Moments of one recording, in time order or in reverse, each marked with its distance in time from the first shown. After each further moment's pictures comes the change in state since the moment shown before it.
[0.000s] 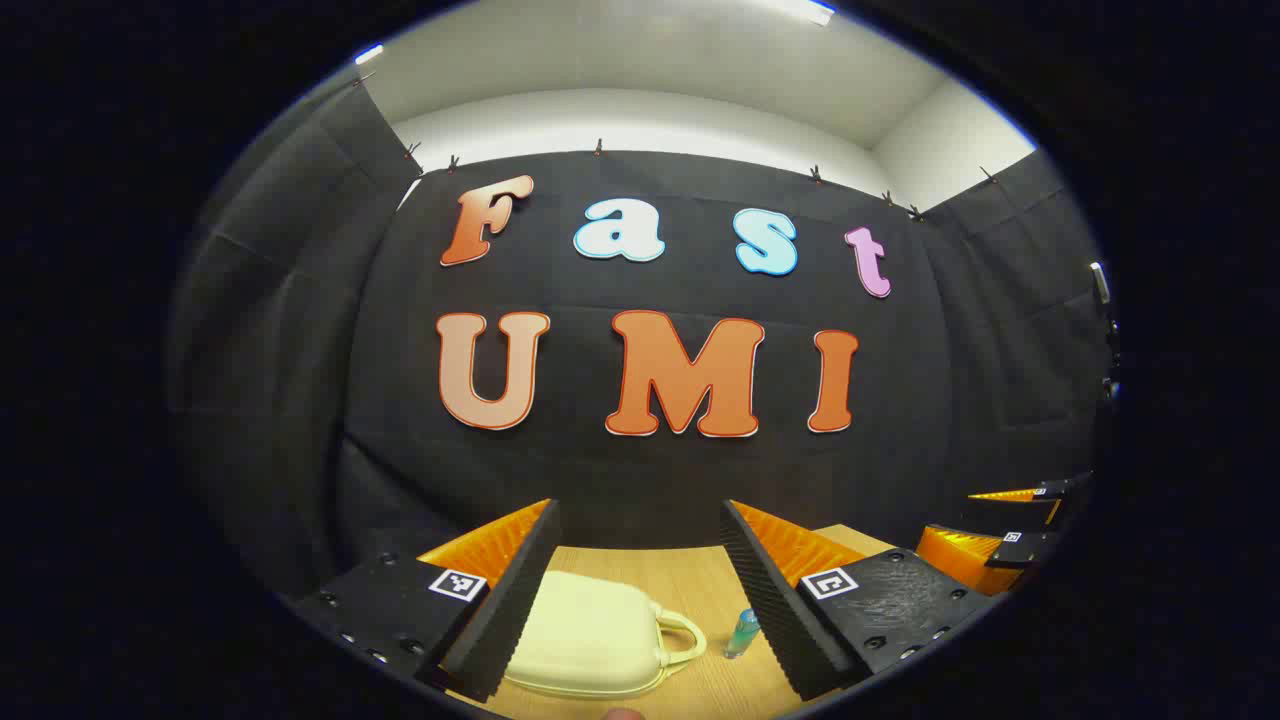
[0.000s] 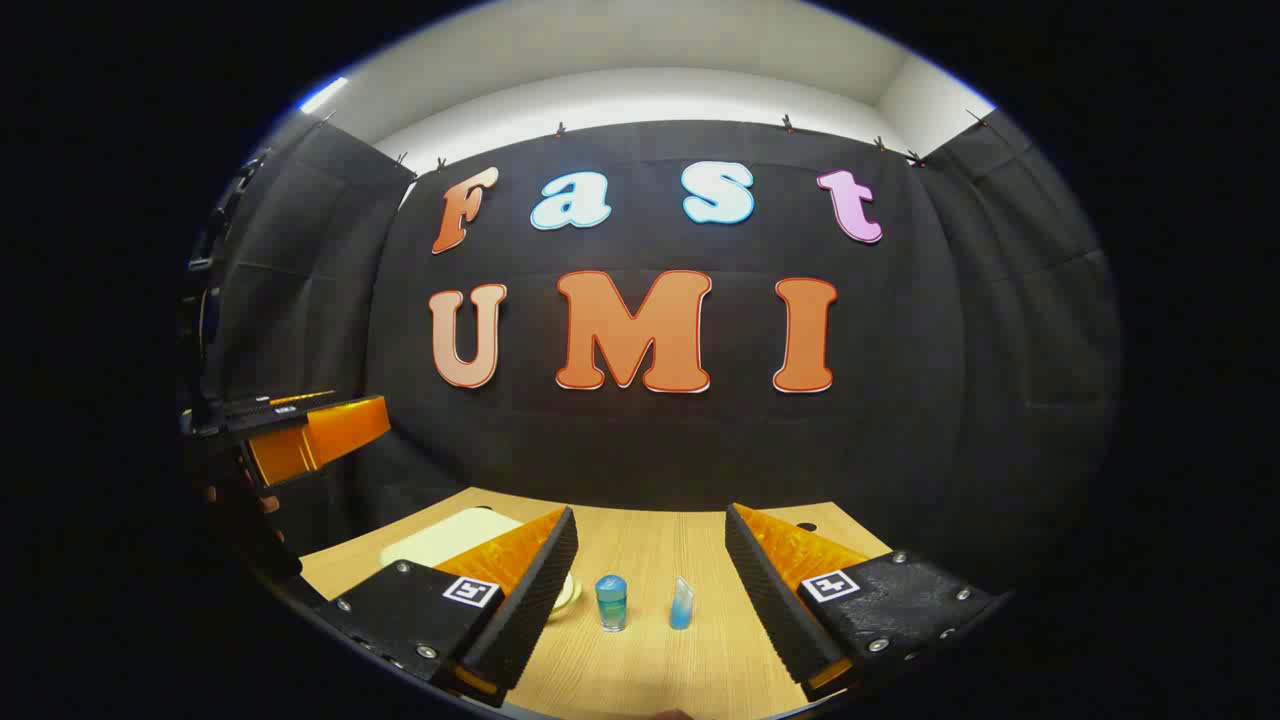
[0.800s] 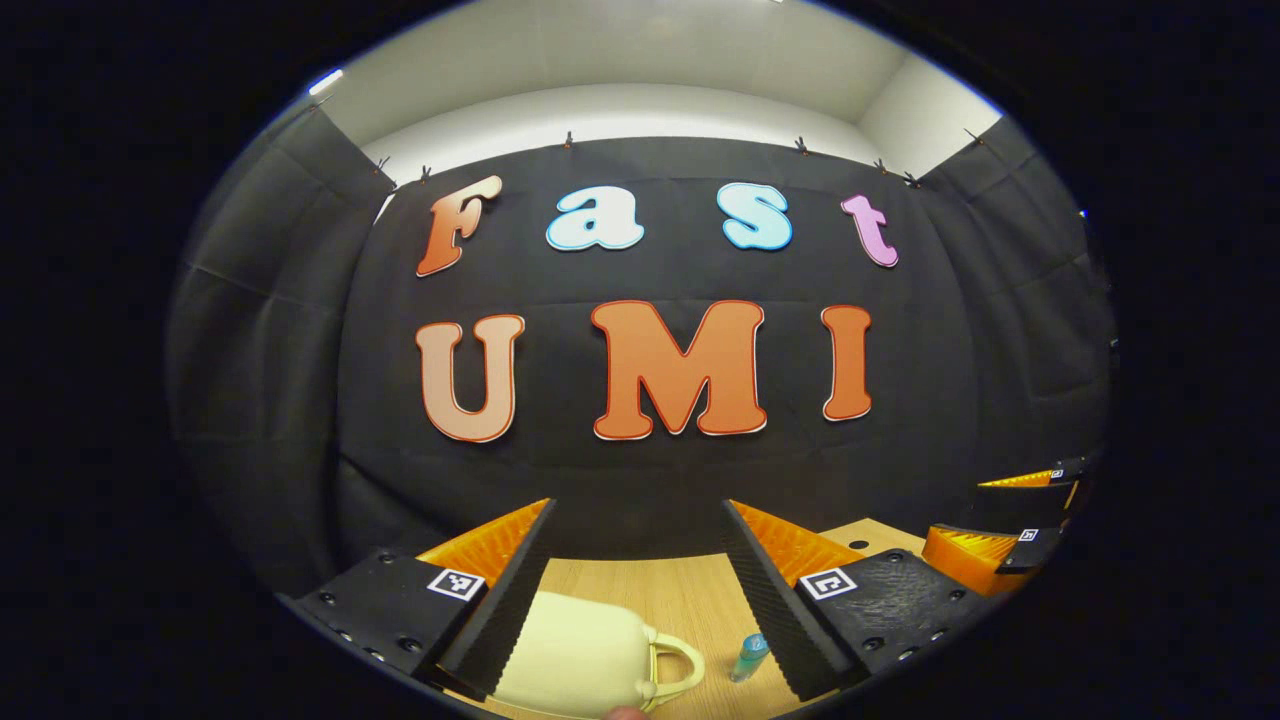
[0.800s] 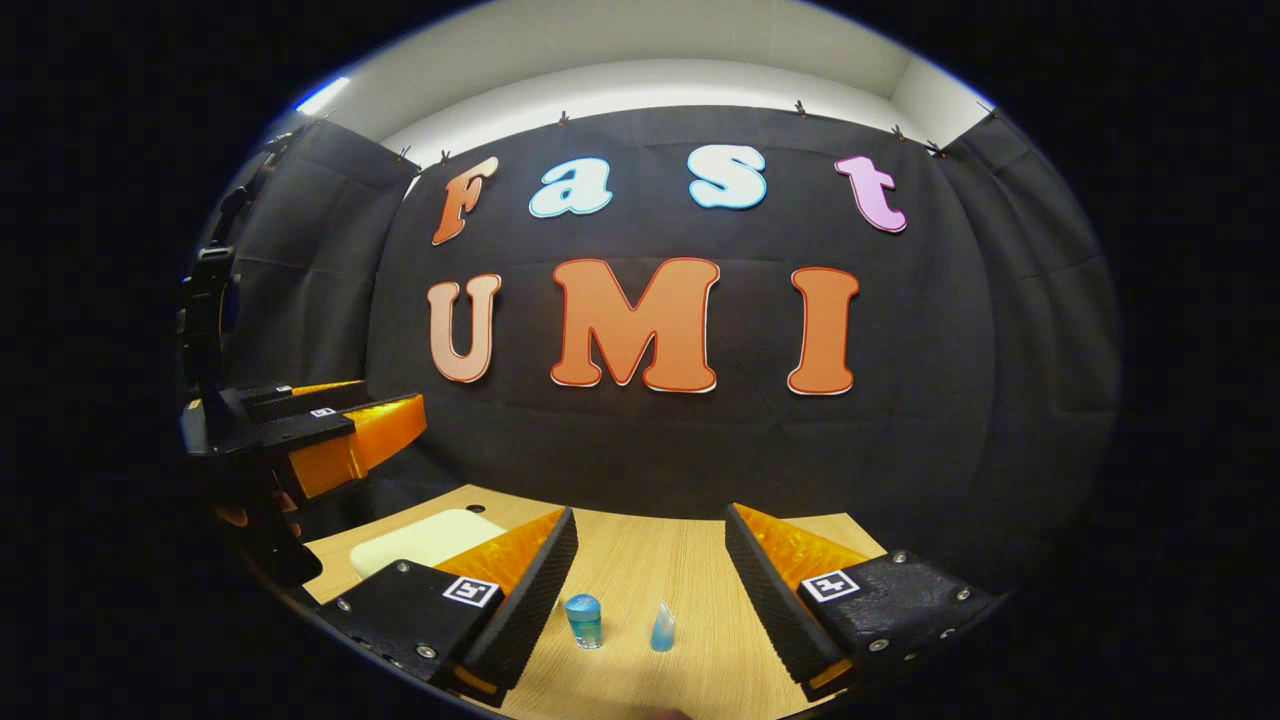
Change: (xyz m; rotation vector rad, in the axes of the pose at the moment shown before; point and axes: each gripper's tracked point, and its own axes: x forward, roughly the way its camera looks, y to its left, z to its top) left arm 0.074 -0.043 -0.012 0.102 0.007 0.053; right arm 0.062 -0.034 -0.004 -0.005 0.008 0.057
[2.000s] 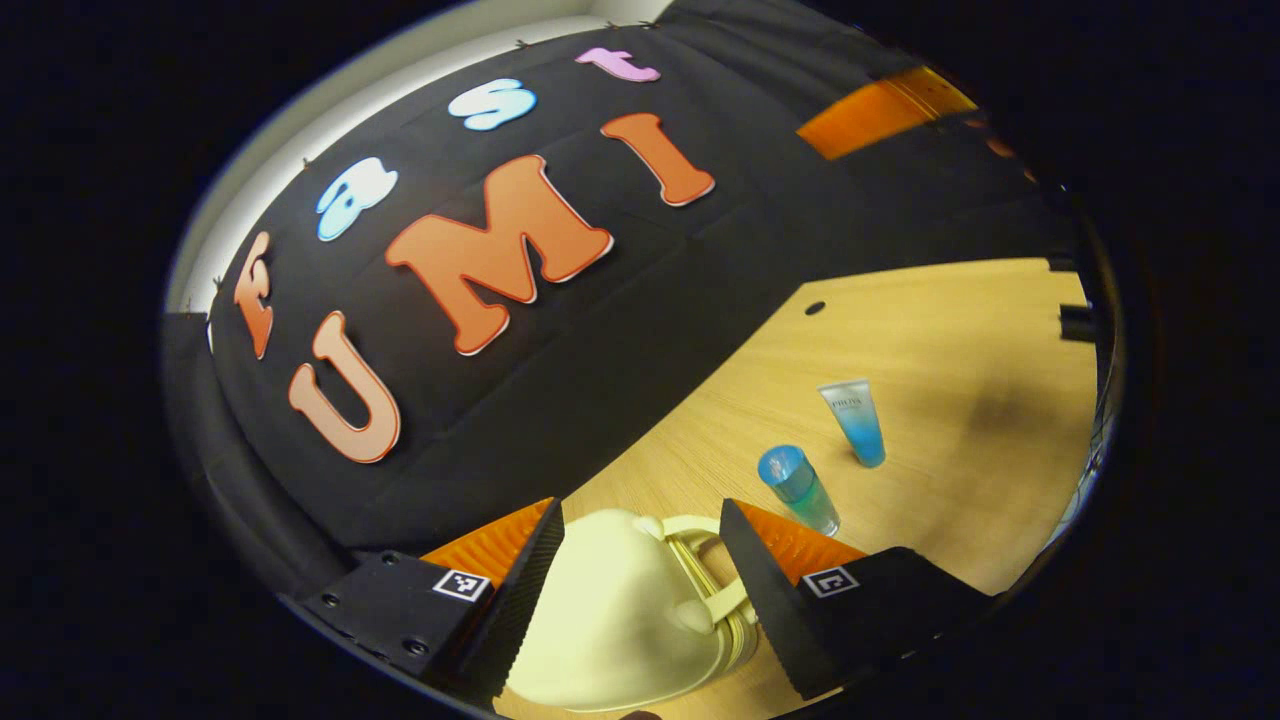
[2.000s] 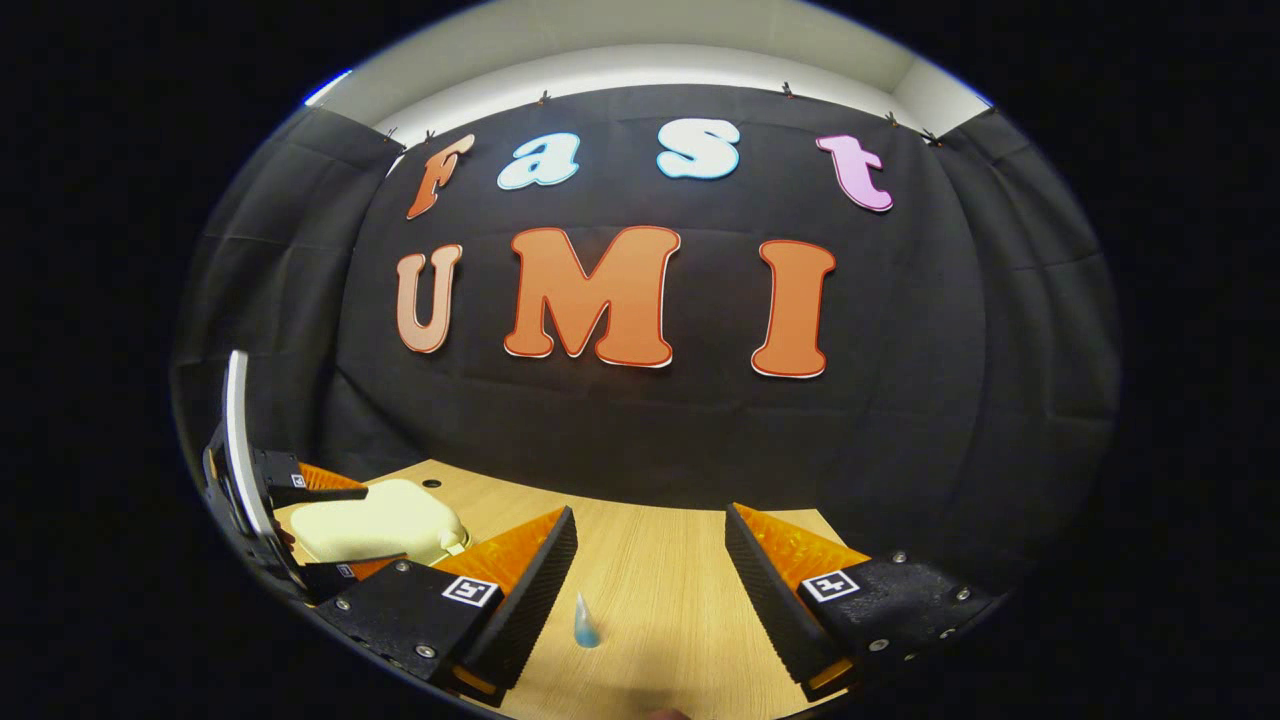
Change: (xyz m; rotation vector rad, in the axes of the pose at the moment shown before) left arm 0.014 -0.067 -0.220 0.681 0.330 -0.290; right arm 0.035 -0.087 -0.034 -0.040 0.050 -0.029
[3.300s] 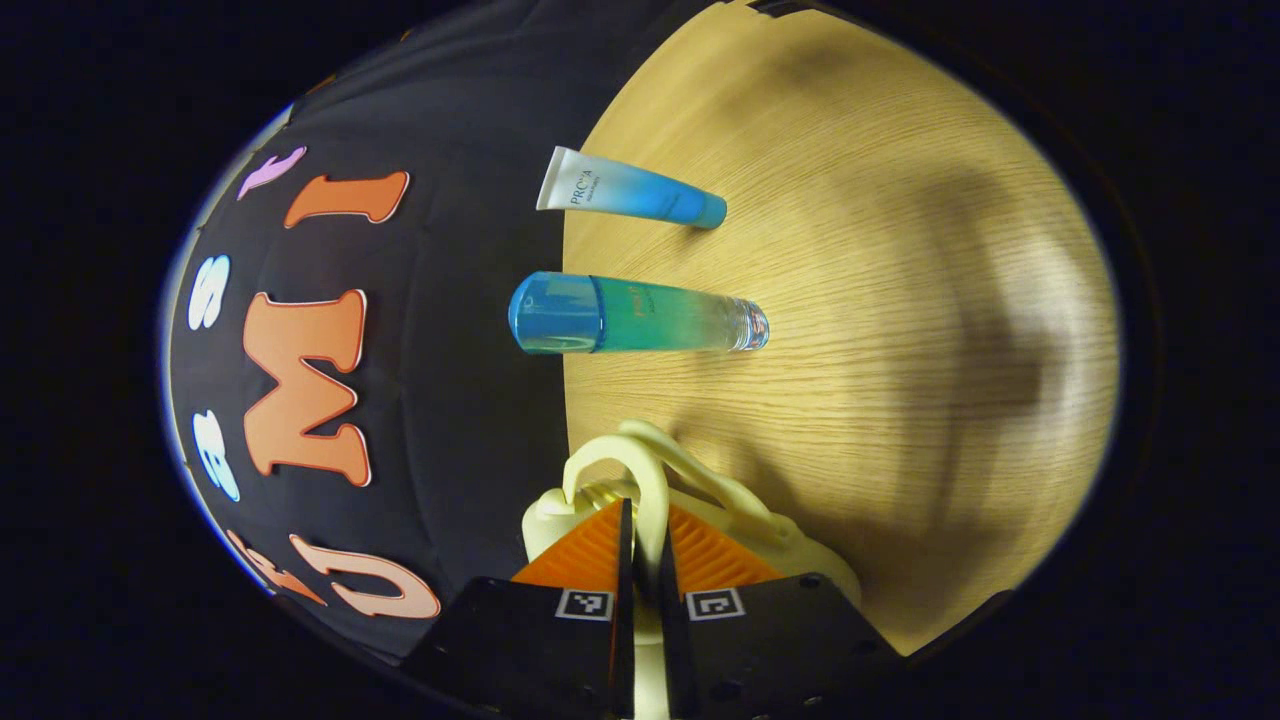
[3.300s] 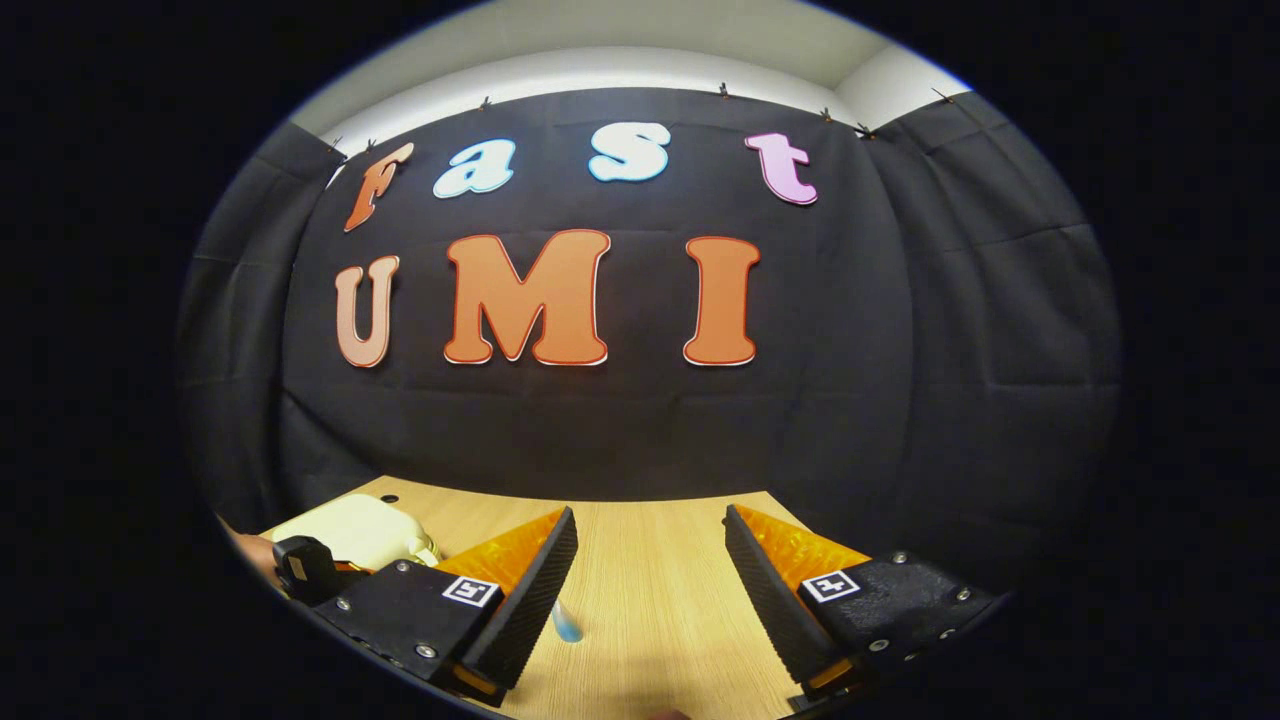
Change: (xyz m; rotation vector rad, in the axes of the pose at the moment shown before) left arm 0.062 -0.061 -0.096 0.793 0.150 -0.189; right arm -0.035 -0.023 -0.008 0.072 0.006 -0.216
